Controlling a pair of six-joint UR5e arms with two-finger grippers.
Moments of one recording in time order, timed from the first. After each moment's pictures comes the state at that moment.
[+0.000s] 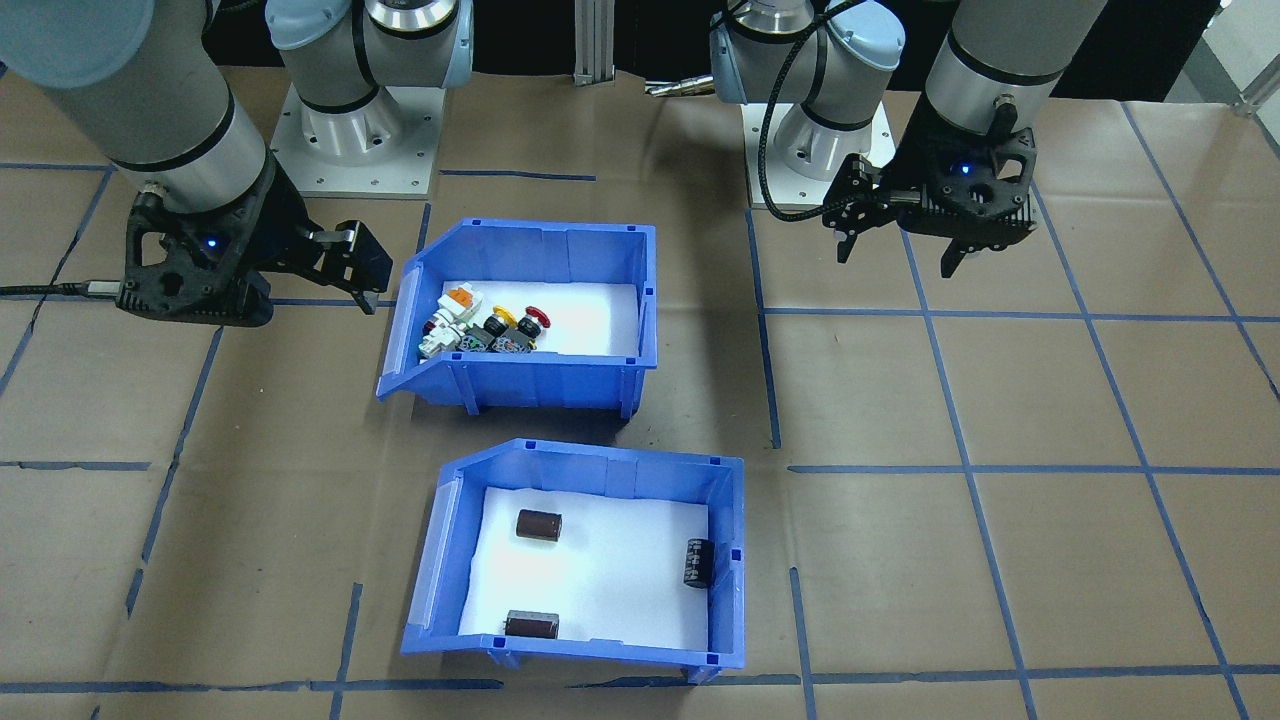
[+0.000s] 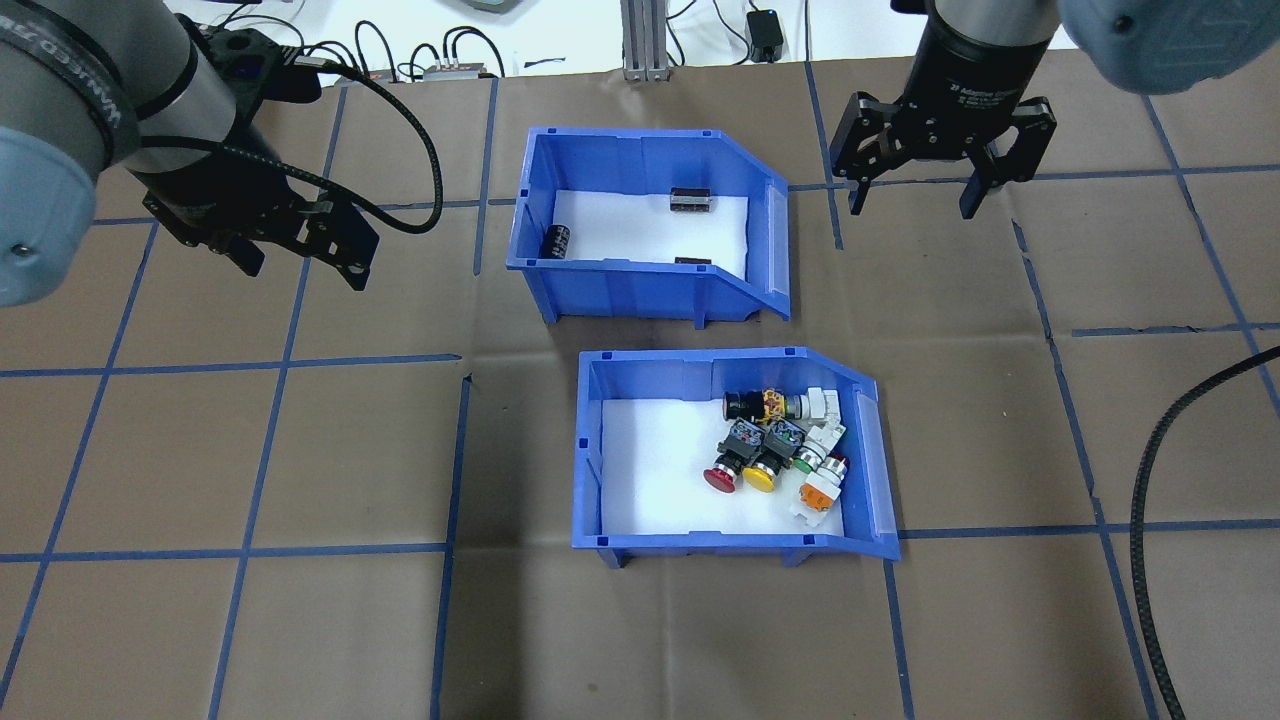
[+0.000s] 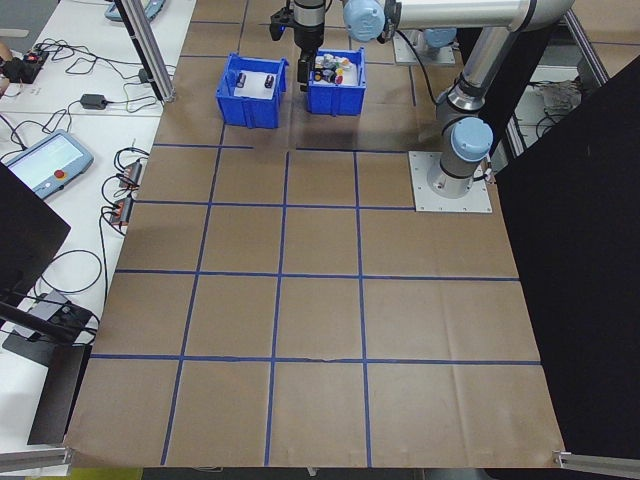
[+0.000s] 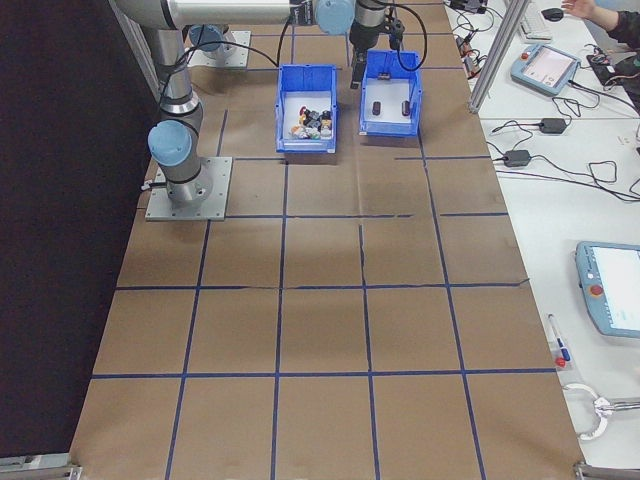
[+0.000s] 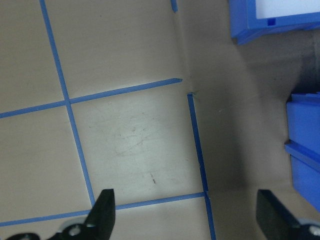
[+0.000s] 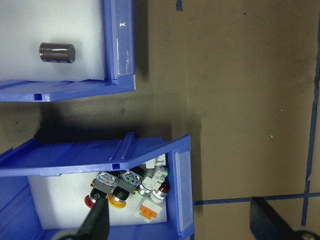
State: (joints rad) left arm -1.52 -1.52 -1.66 -1.51 1.60 0.24; right arm 1.57 -1.43 1.45 -1.49 -1.53 0.10
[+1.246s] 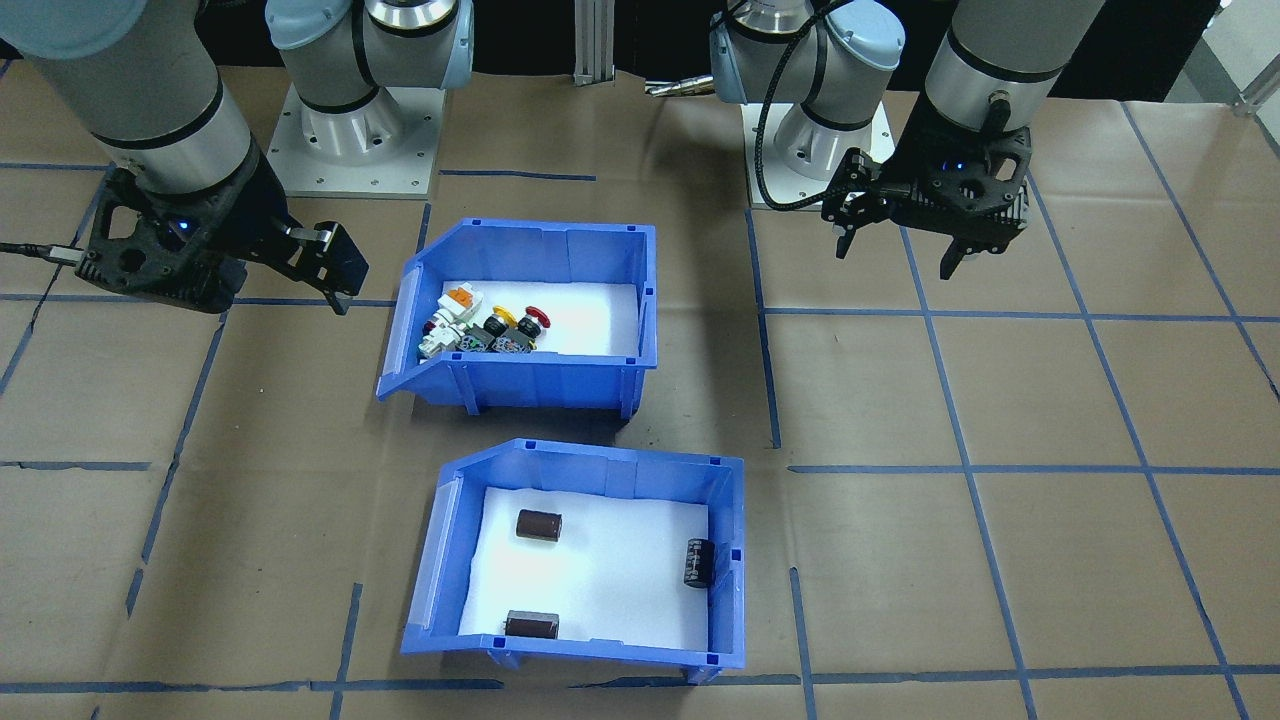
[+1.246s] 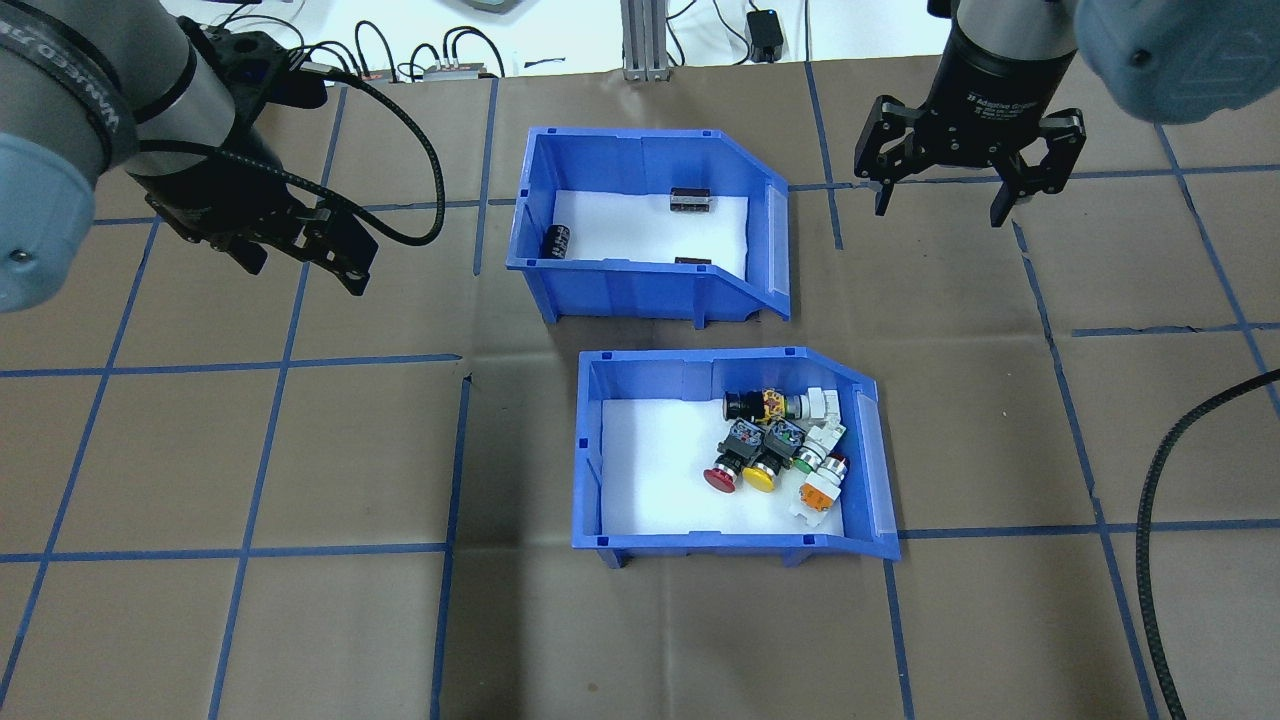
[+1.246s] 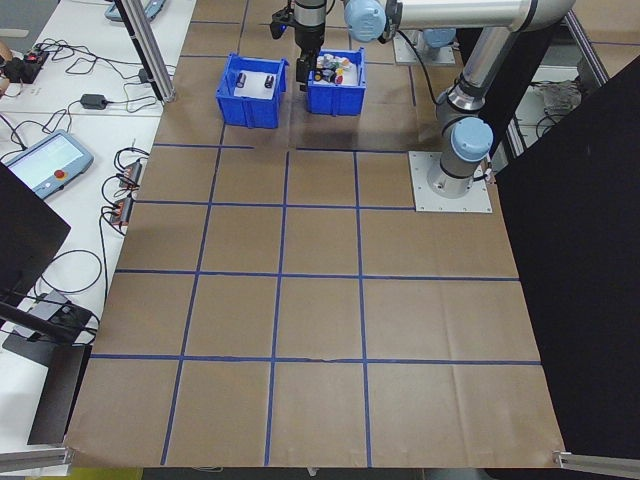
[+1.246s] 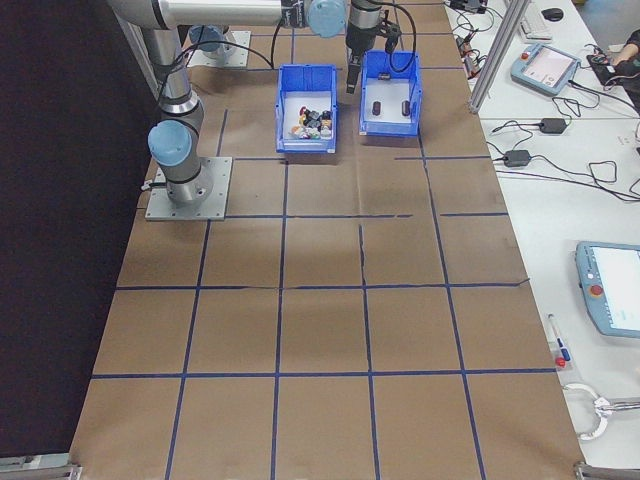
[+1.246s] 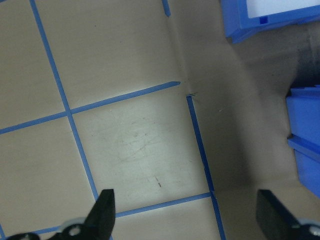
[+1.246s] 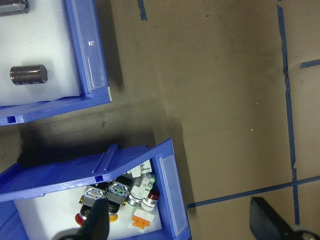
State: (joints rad) left arm -1.52 -1.51 -1.67 -1.51 1.59 0.31; right arm 1.58 -1.46 1.48 -1.52 -1.59 0.21
